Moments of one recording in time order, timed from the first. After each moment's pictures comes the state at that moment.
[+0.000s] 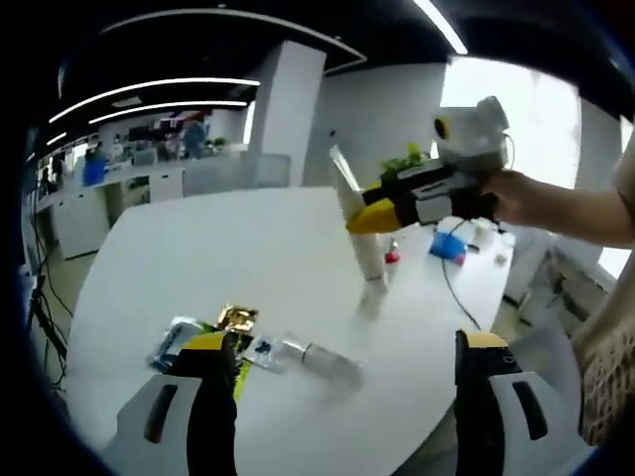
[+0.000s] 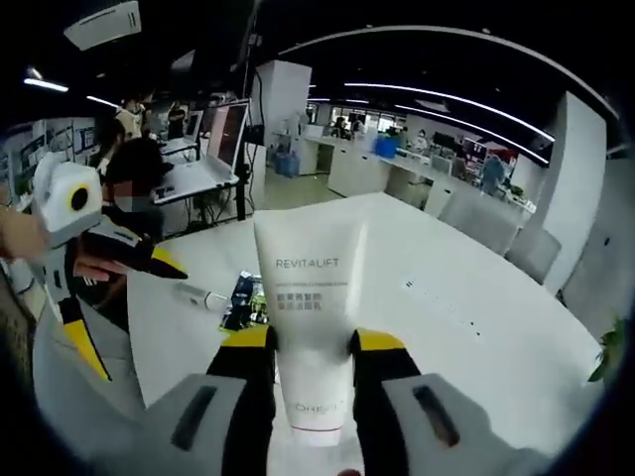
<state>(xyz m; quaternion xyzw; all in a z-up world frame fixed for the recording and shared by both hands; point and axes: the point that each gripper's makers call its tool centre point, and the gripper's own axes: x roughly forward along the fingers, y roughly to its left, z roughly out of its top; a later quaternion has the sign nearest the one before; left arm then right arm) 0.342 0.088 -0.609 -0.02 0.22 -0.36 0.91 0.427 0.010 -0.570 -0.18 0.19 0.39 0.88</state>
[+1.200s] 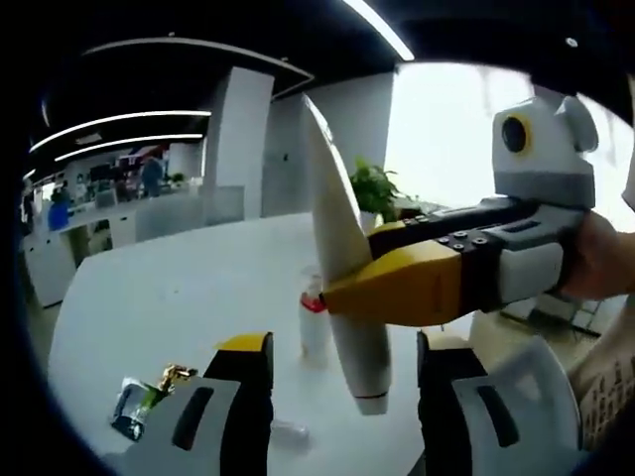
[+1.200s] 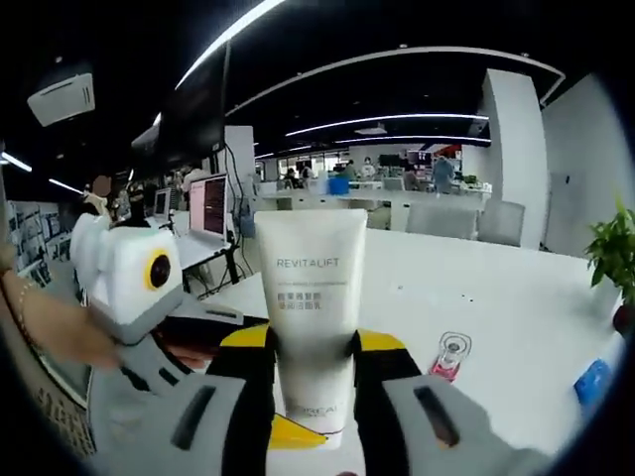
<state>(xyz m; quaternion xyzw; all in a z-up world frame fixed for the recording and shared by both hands) 0.334 -0.014 -0.584 0.01 0.15 -0.44 0.89 0.339 -0.003 -0.539 -0.03 0.13 0.31 0.94</state>
